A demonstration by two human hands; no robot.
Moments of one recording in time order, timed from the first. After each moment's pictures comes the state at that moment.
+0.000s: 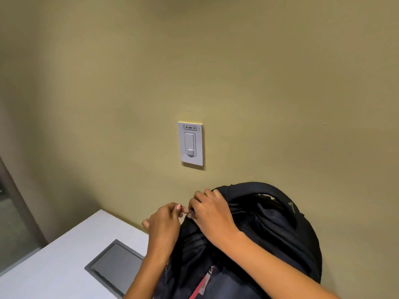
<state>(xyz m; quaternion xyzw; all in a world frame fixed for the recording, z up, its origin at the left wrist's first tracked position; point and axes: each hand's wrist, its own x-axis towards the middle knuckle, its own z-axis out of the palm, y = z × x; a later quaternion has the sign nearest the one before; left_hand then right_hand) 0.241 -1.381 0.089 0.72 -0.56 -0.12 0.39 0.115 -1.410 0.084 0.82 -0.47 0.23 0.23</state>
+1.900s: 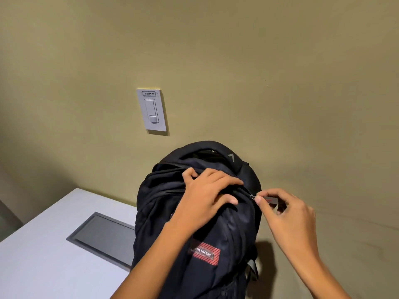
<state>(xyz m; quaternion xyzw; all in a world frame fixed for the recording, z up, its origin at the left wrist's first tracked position) 0.127 -1.314 0.097 0.35 -0.88 0.06 0.32 -0.051 -1.238 0.078 0.52 -0.66 0.54 -0.07</state>
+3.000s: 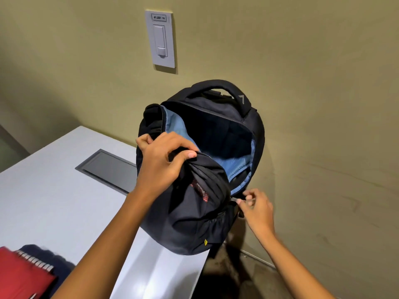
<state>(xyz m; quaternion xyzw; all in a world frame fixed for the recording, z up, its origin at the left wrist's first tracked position) 0.194 -1.251 0.071 0.44 -0.76 -0.02 0.47 -0.044 -1.216 -0.073 0.49 -0.75 0.37 -0.23</state>
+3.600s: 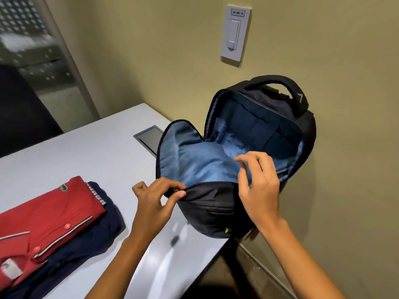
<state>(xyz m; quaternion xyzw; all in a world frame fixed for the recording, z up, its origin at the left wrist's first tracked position) 0.250 -1.114 -0.015 0.63 -0.64 -0.04 0.45 0.038 -1.196 0.022 0.75 -0.44 0.49 0.03</state>
